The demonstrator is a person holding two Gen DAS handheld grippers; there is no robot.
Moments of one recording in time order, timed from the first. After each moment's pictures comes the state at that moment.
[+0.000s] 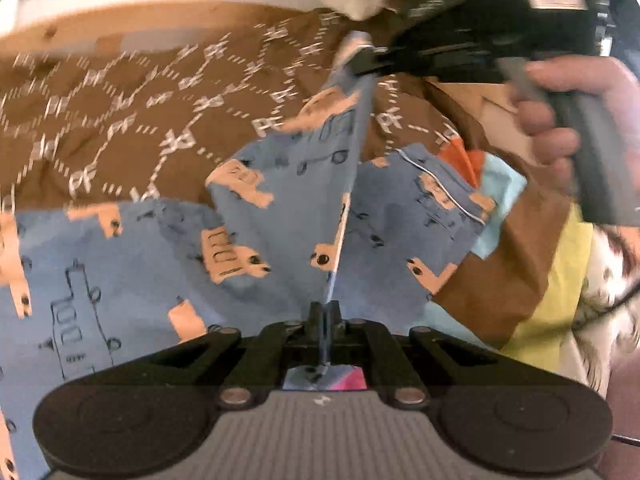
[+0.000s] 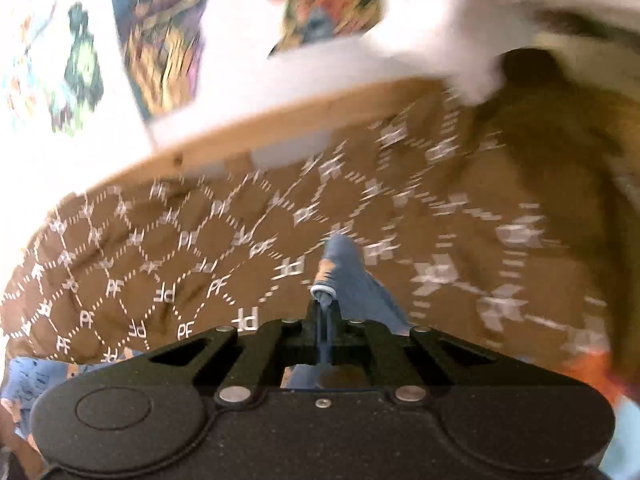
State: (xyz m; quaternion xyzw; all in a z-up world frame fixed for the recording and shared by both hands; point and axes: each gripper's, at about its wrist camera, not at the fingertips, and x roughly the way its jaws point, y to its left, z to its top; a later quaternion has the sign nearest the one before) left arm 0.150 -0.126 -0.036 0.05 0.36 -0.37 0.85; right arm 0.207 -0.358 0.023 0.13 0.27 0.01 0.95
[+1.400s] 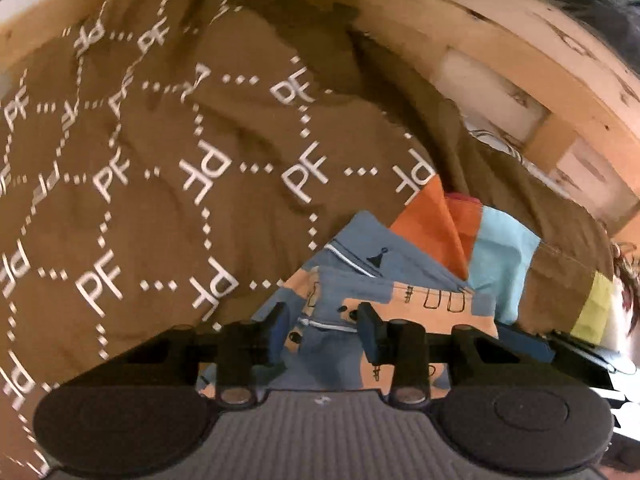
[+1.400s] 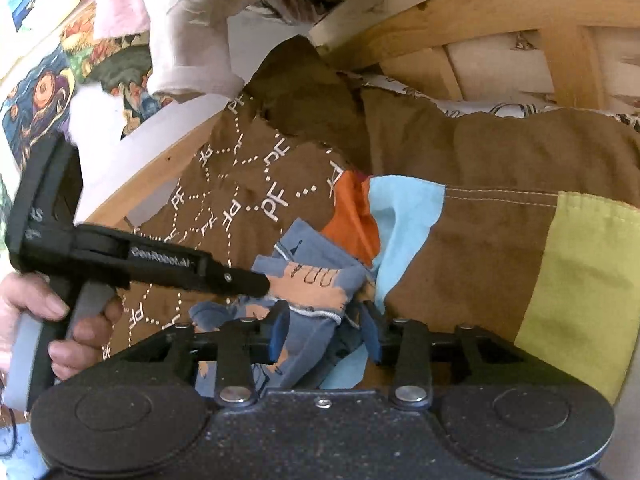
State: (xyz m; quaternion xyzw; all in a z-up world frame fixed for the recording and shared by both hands) left arm 0.283 -0.301 -0.012 0.16 0.46 -0.46 0.74; right arm 0.072 -0.409 -0.080 0.28 0.18 -0.16 0.93
